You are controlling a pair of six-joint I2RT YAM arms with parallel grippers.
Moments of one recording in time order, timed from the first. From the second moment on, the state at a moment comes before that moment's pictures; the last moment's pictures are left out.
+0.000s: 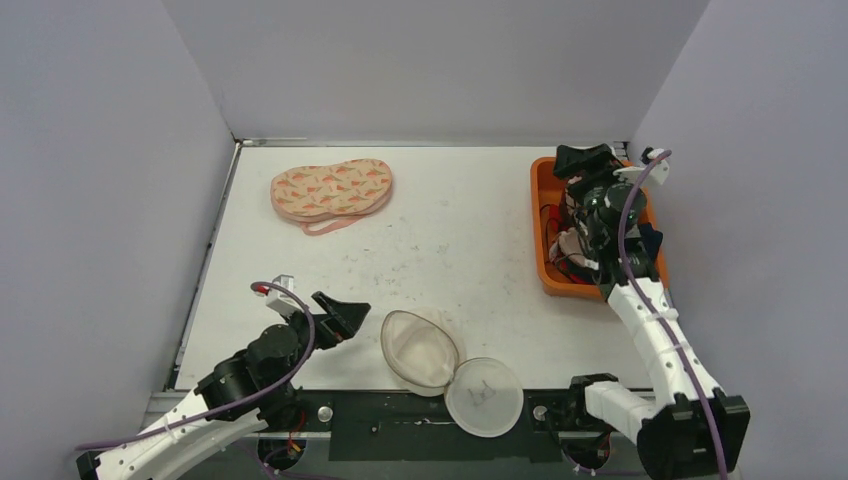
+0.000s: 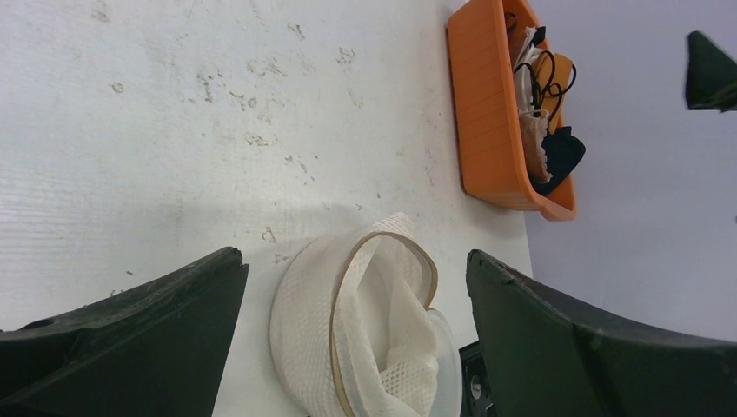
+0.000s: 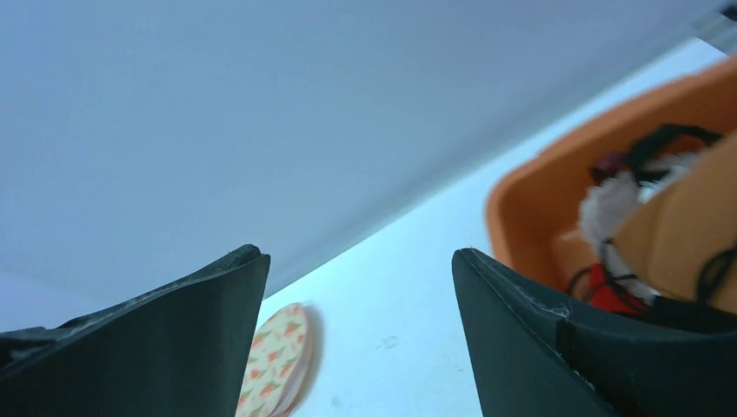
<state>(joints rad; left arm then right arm) -0.97 0.17 0.32 -0.45 -0.48 -1.07 0.05 1.12 0.88 0.18 0.15 0.76</state>
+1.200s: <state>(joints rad) -0.97 1.02 0.93 -0.67 -0.20 -0.31 0.75 0.42 0.36 -0.32 0.05 0.66</state>
